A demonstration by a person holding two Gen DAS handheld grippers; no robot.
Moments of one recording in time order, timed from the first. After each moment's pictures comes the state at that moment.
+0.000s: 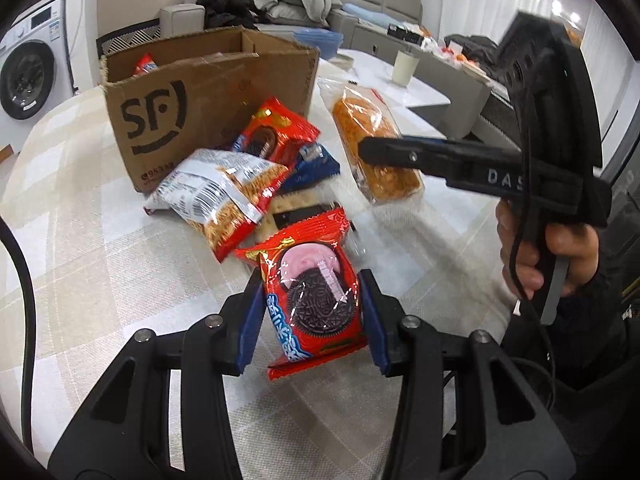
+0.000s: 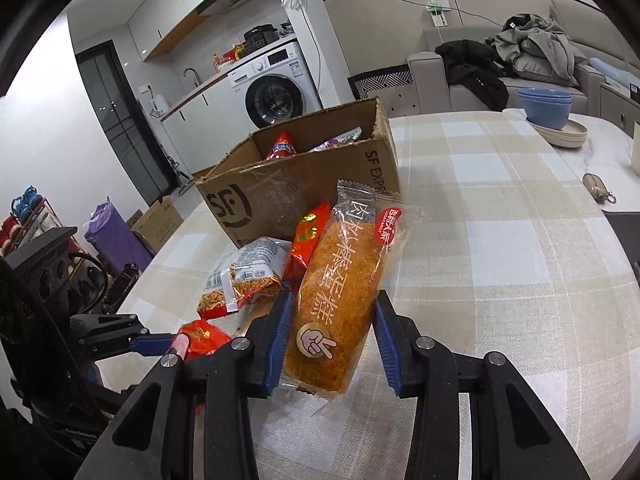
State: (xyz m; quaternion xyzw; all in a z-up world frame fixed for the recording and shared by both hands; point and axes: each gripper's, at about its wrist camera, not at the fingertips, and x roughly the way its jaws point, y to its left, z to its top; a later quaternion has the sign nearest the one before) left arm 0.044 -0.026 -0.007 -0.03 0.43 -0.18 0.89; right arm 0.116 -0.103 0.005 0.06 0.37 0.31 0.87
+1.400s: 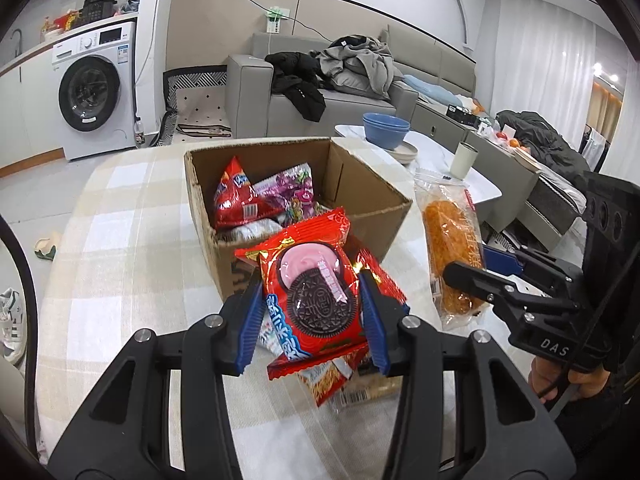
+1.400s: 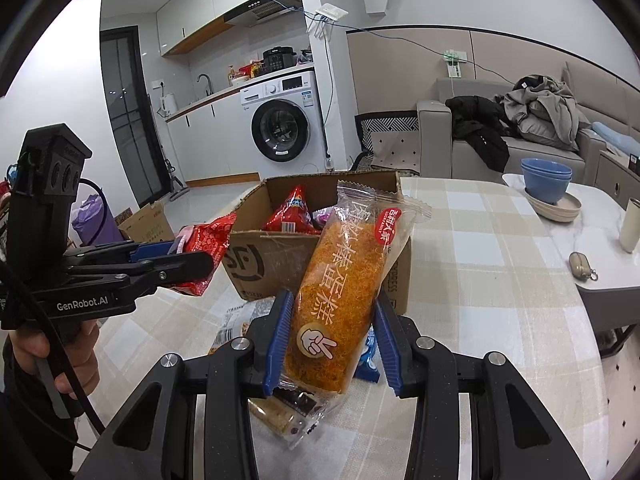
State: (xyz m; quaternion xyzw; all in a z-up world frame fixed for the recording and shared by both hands) left arm 0.099 0.020 0.071 -0.08 0.33 -0.06 0.94; right arm 0.121 -0.079 0.054 0.00 0.30 0.30 0.91
